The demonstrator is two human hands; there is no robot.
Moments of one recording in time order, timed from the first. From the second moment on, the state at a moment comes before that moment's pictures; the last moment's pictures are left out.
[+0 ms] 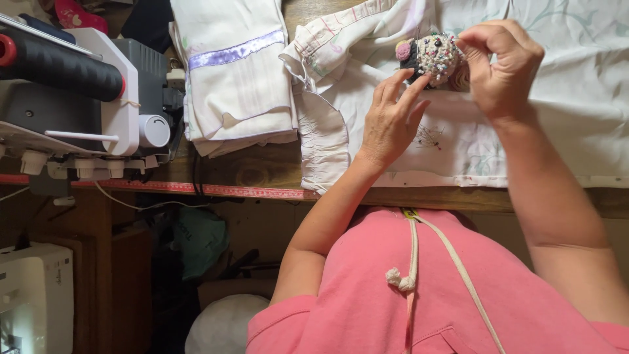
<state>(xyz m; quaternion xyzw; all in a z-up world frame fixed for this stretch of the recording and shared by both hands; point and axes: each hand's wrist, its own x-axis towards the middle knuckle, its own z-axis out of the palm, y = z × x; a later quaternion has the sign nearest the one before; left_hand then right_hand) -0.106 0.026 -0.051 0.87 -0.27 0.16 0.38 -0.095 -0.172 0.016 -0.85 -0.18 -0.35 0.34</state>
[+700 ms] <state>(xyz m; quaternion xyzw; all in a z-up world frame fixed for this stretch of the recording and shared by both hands) -0.103 0.027 -0.055 0.88 -0.28 0.17 0.35 -0.080 -0.165 0.030 -0.96 -0.23 -0.16 0.07</state>
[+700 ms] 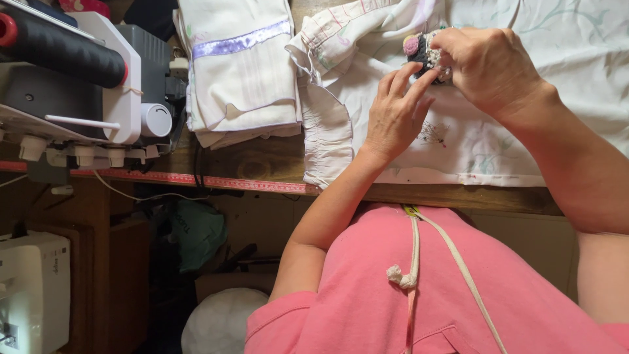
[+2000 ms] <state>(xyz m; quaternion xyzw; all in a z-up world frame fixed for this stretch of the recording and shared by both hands) -0.109 0.044 -0.093 0.87 -0.28 0.08 0.40 -0.174 -0.151 -0.058 -0.93 -0.03 -0.03 0.37</state>
